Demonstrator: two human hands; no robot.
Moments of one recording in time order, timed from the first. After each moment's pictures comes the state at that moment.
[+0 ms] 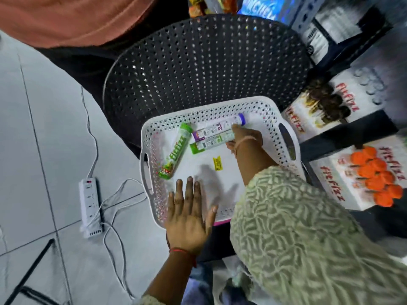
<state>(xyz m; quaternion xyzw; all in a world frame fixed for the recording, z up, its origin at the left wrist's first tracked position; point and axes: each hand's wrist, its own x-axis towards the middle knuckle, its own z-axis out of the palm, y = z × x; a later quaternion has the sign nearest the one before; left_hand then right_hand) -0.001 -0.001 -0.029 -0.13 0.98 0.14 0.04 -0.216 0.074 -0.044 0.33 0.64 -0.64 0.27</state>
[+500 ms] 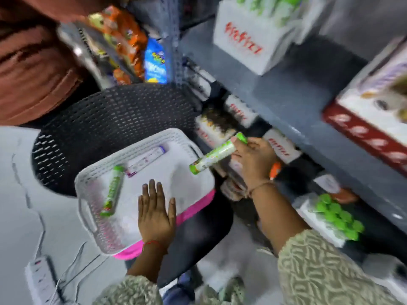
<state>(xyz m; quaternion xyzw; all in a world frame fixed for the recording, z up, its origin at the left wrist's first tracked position) -0.040 0.064 0.025 -0.06 0.96 0.26 0.00 -0.141 0.254 0.125 0.31 0.67 -0.67 -0.10</state>
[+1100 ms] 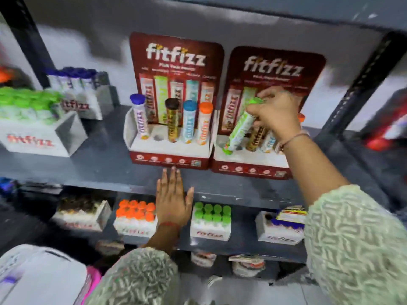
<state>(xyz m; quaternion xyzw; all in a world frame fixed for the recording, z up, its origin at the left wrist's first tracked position) -0.058 0.390 0.143 0.39 0.88 0.28 -0.07 0.017 0.583 0.349 0.38 0.76 -0.39 -0.36</state>
